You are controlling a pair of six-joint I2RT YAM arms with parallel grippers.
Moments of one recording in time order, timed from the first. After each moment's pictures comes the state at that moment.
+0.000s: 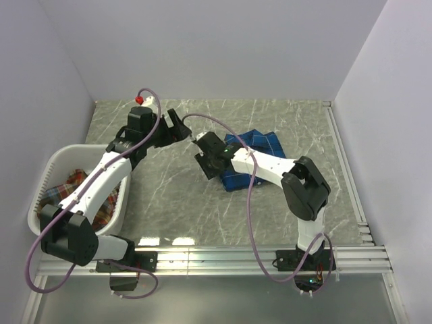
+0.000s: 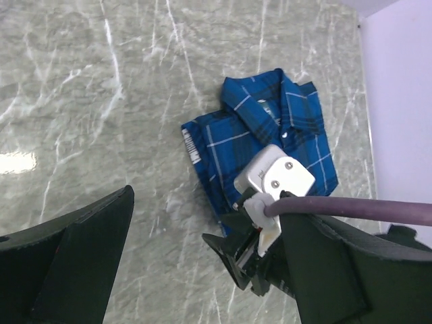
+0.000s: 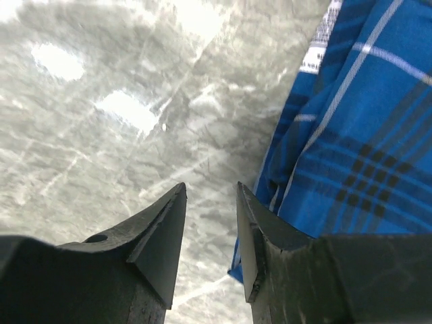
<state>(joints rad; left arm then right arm) -0.31 1.33 1.13 -0.28 0.14 -0.60 0.82 1.90 1.43 -0.53 0.12 0.17</state>
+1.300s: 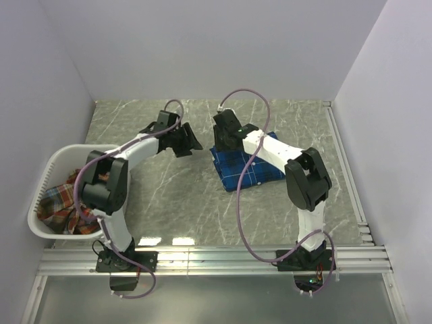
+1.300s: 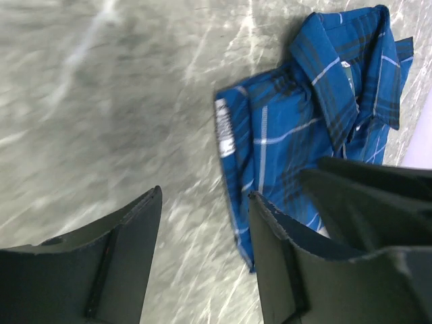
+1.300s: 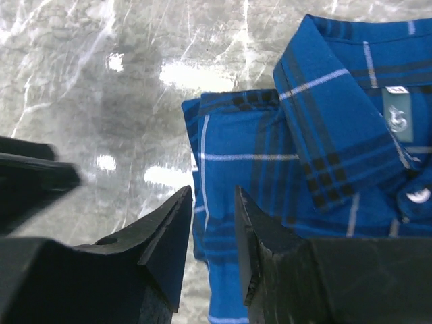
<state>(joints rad) -0.33 1.80 1.25 -0.27 0.29 -0.73 0.63 1.96 1.55 -0.47 0.16 0.42</state>
